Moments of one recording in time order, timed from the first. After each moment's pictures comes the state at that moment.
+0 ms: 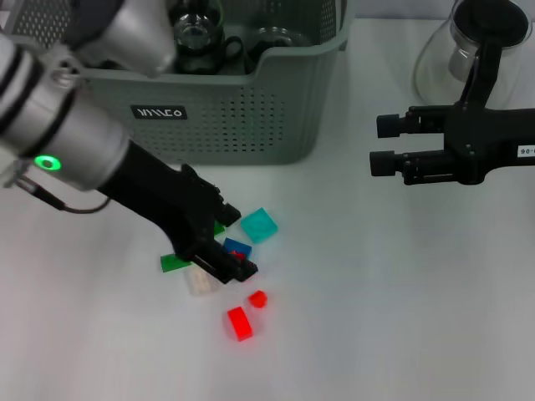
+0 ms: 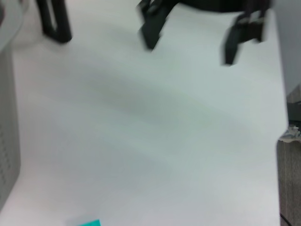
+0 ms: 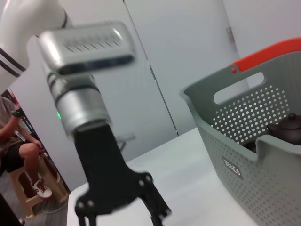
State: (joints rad) left arm -0.52 -2.16 1.15 1.47 2.36 1.91 -2.13; right arm 0.59 2.01 -0.91 -0.75 -1.84 -1.71 1.67
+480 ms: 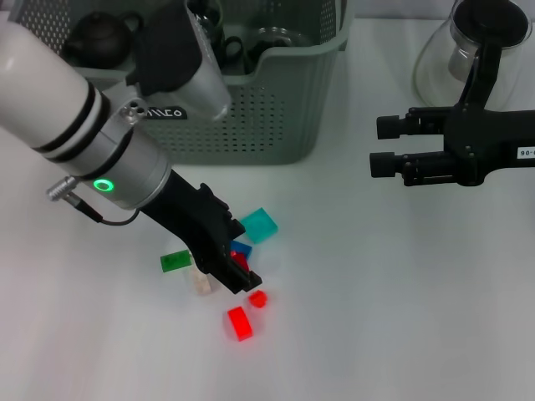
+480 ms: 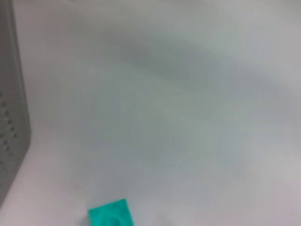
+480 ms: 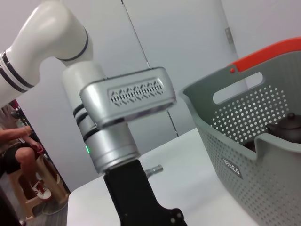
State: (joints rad) left arm -0.54 -2.17 1.31 1.32 2.46 1.70 -2.14; right arm 0.59 2.01 -0.91 -0.74 -1.84 -1.71 1.66
